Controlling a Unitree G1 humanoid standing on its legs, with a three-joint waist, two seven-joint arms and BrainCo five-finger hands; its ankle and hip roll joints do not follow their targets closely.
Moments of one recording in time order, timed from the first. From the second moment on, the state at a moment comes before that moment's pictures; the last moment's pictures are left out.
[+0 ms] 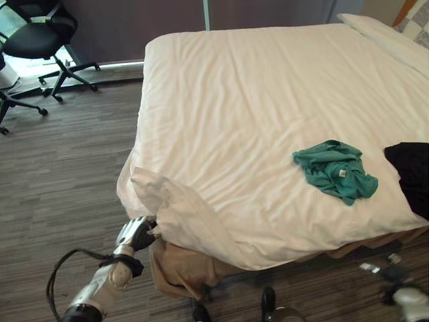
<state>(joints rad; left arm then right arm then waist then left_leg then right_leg) 0.00 0.66 -0.21 0.66 0.39 -0.28 0.20 -0.06 -0.66 -0.02 0.96 0.17 -0.11 -0.16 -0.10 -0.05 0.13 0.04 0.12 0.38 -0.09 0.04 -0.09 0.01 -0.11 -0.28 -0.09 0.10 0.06</state>
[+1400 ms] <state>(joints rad) -0.36 0.28 -0.30 1.08 -0.06 -0.19 0.34 -0.54 -0.05 0.95 0.55 0.29 -0.17 -0.07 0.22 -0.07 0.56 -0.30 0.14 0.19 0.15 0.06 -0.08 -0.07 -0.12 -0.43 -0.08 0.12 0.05</state>
